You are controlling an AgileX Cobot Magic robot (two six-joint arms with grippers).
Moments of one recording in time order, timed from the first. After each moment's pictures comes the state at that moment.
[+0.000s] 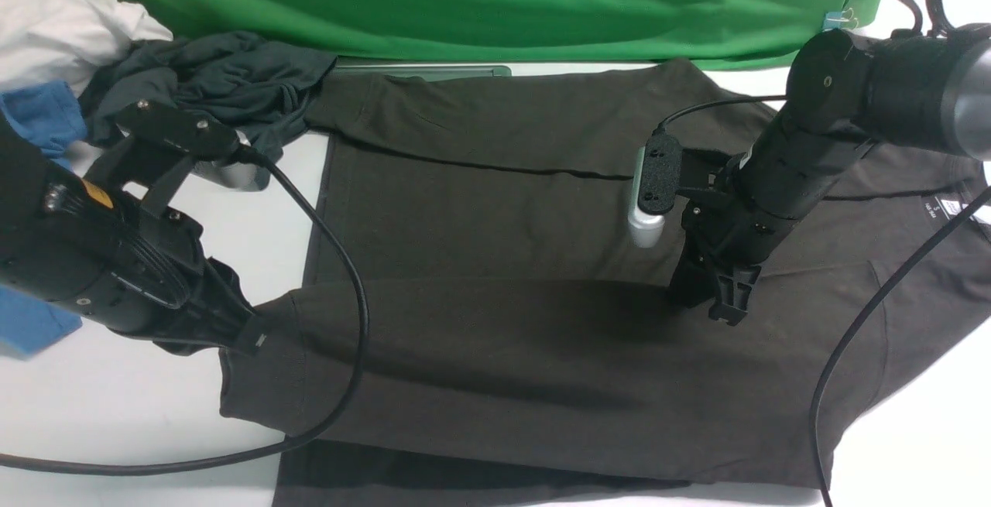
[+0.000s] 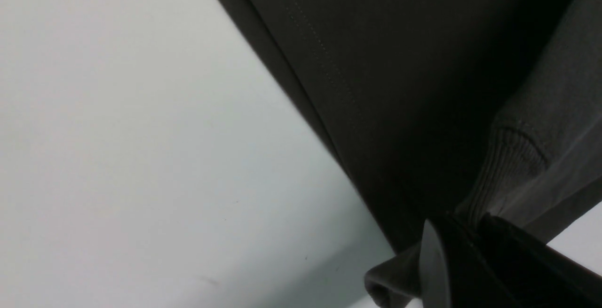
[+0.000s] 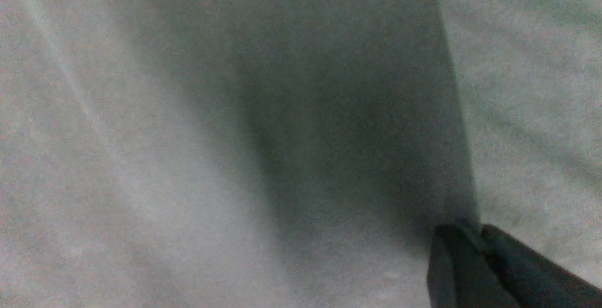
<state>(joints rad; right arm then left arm) 0.31 1.97 -1.36 0.30 0.93 -1.16 -0.12 1.27 -0.90 -0.23 0.93 0.47</state>
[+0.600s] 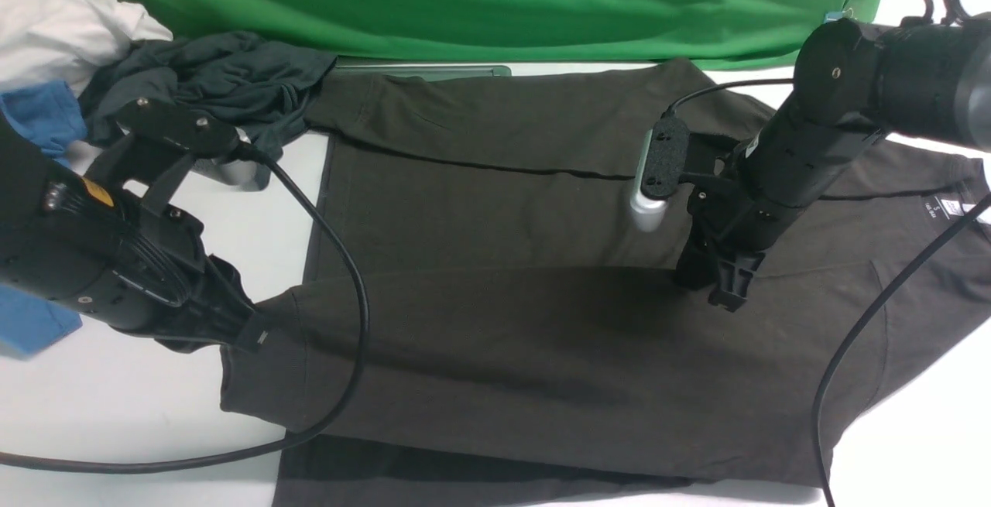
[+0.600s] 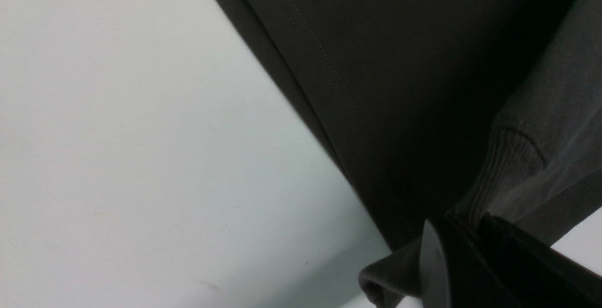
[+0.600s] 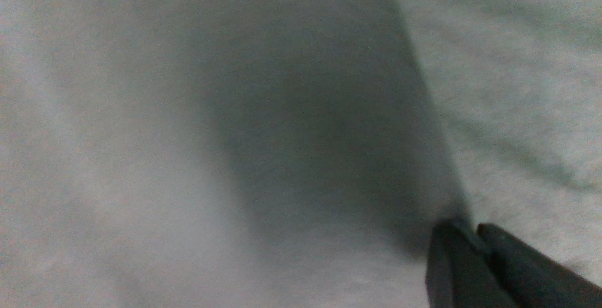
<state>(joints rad) 0.31 1.96 -1.37 0.26 0.88 -1.06 -0.12 1.27 -0.90 -0.23 0.92 0.47</state>
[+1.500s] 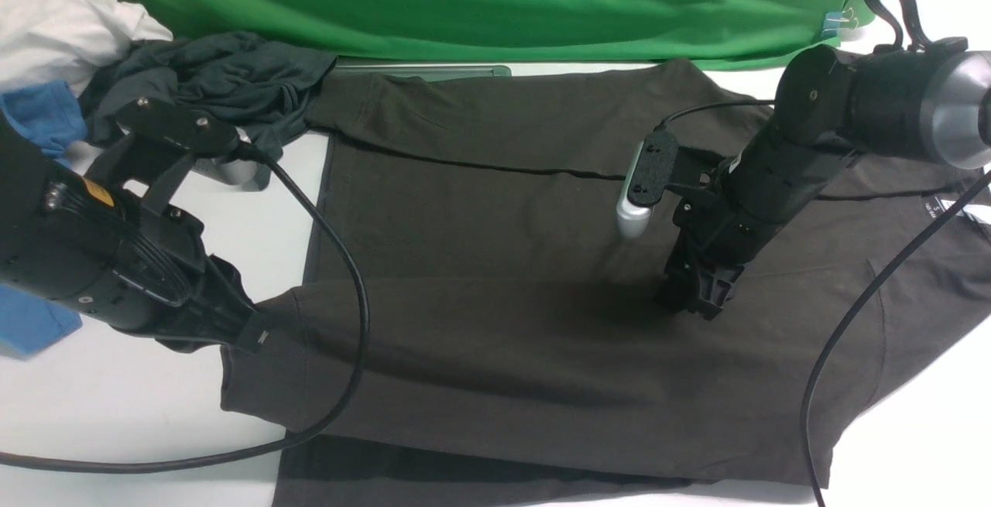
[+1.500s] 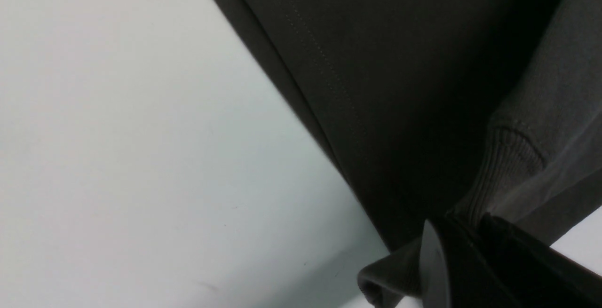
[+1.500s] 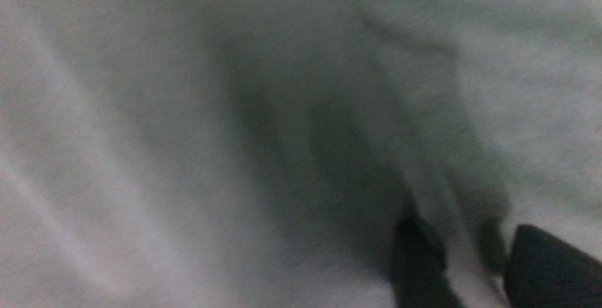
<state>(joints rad) 0.31 2.01 -1.37 0.32 0.87 -1.08 -0.12 1.27 -0.90 -0.24 0.92 0.47</state>
